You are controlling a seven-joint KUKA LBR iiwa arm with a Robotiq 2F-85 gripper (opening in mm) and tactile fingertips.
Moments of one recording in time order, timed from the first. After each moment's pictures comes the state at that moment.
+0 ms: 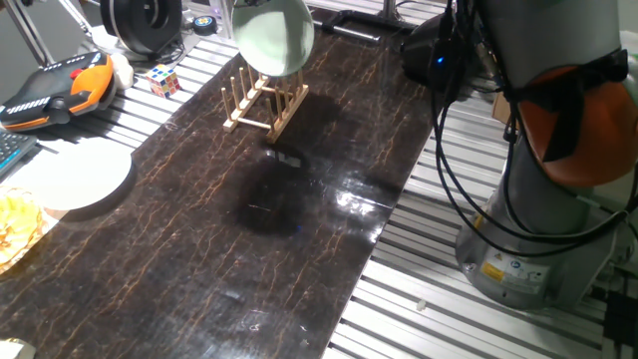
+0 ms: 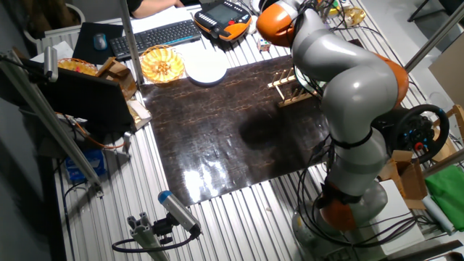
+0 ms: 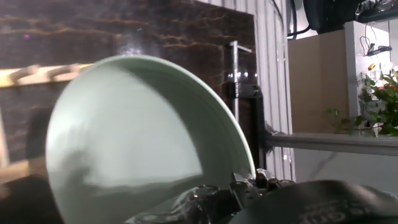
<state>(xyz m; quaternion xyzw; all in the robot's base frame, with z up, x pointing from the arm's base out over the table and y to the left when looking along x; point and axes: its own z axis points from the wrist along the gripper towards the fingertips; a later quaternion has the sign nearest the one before) 0.588 -0.210 0.312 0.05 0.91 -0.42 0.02</state>
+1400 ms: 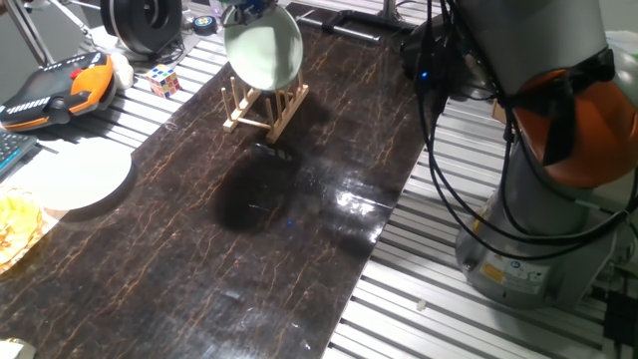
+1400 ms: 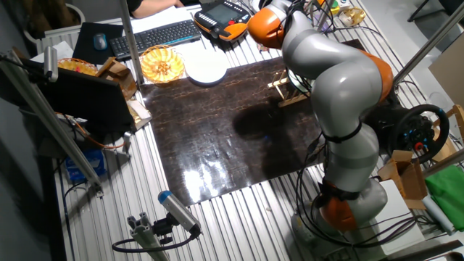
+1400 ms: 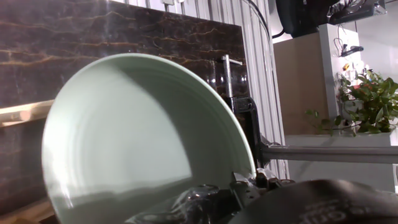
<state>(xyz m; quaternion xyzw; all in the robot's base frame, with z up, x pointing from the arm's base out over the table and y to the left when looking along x) 0.606 -0.197 0.280 0.06 0.90 -0.43 0.01</state>
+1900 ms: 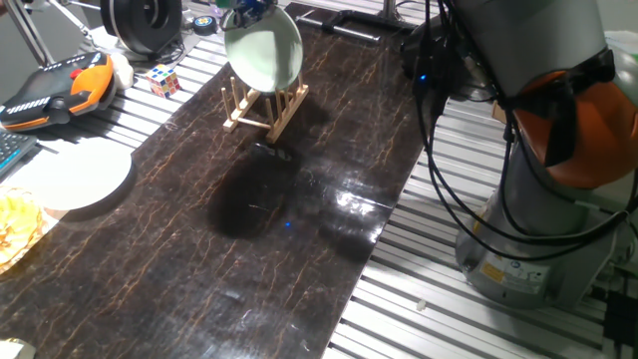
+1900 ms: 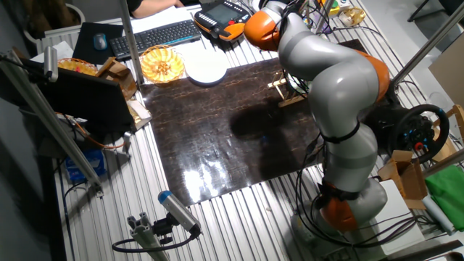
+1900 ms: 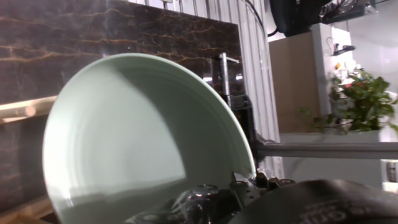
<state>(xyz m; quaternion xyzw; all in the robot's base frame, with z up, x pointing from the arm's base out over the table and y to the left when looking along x) 0.602 -0.189 0.279 0.06 0.89 -0.45 0.01</state>
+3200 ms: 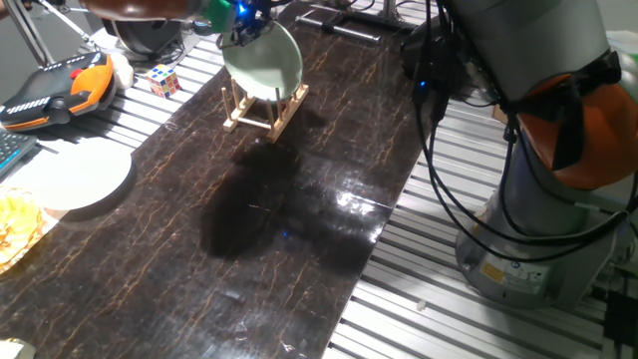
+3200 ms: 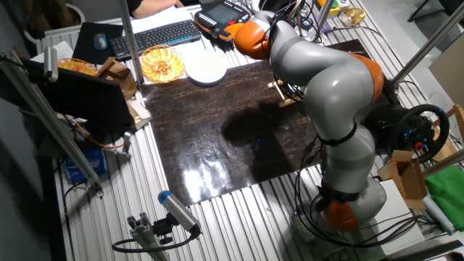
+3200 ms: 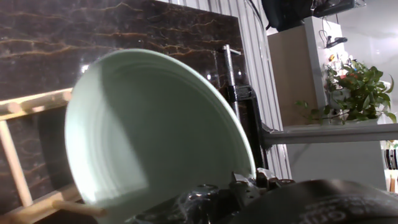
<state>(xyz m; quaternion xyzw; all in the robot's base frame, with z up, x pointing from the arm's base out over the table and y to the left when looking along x) 0.590 -0.158 0.260 0.08 0.89 -0.44 0.02</state>
